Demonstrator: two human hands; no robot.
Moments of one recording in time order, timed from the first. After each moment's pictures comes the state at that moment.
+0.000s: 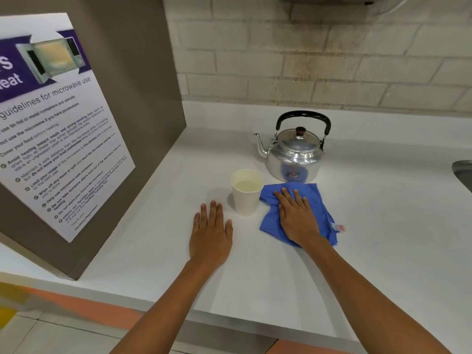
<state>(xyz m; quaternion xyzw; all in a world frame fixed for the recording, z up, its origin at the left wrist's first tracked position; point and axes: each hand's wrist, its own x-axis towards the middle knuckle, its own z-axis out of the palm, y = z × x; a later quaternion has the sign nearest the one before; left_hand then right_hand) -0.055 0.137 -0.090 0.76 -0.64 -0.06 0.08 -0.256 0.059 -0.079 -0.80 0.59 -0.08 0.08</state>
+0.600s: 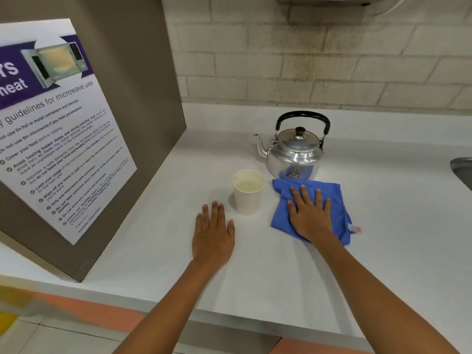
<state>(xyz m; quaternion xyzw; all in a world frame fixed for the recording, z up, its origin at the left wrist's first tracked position) -0.055 0.138 -0.088 0.76 -0.64 -0.06 0.08 -0.270 0.058 -0.073 -0.73 0.68 -0.06 0.08</state>
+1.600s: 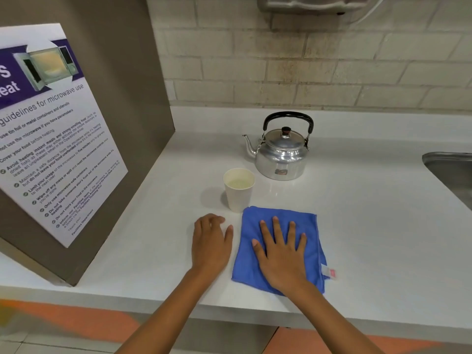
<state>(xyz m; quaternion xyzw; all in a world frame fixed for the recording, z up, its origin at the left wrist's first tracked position) -0.070 0.168 -0.072 0.73 -0.60 -0.11 0.30 -0.223 0.176 -0.079 -0.74 0.66 -0.06 0.11</state>
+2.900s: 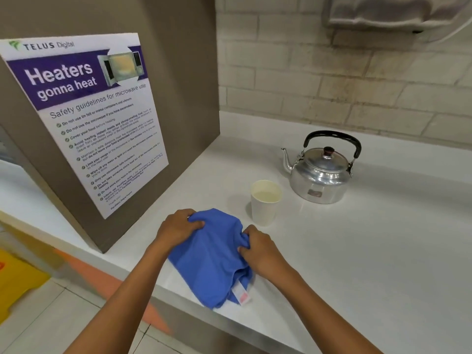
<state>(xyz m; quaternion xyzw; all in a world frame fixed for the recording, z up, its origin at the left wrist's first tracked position) 0.032 0.169 -0.030 0.81 -0.46 -0.27 0.25 -0.176 0.147 -0.014 -0.78 0.47 -0.10 0.39</state>
